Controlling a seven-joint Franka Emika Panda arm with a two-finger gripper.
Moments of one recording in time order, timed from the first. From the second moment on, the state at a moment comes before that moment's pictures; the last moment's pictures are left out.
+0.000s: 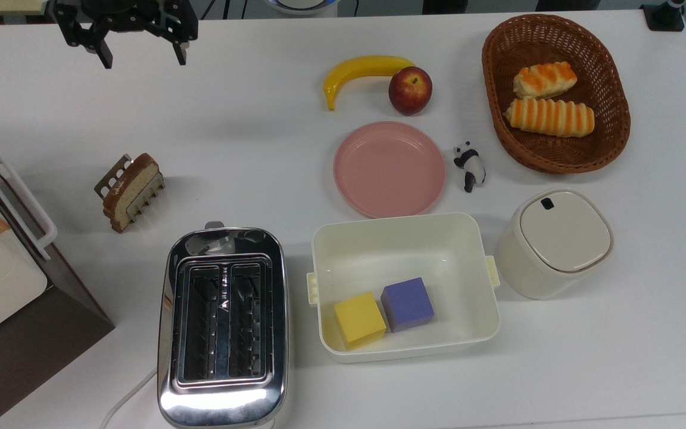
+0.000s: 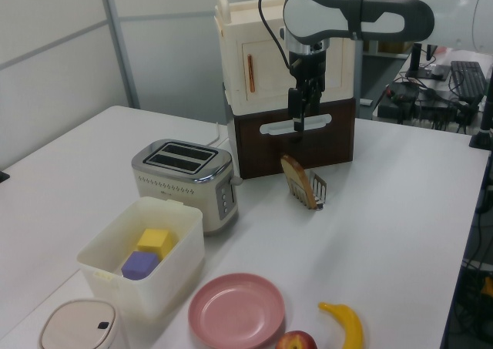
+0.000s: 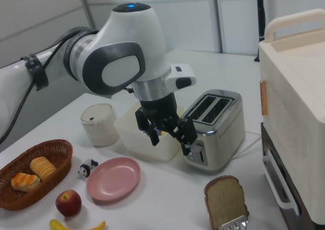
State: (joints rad) arm -0.08 0.18 -0.19 -1.45 0.03 1.64 -0.35
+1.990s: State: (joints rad) arm -0.09 0.17 -0.19 -1.45 0.03 1.62 -0.34
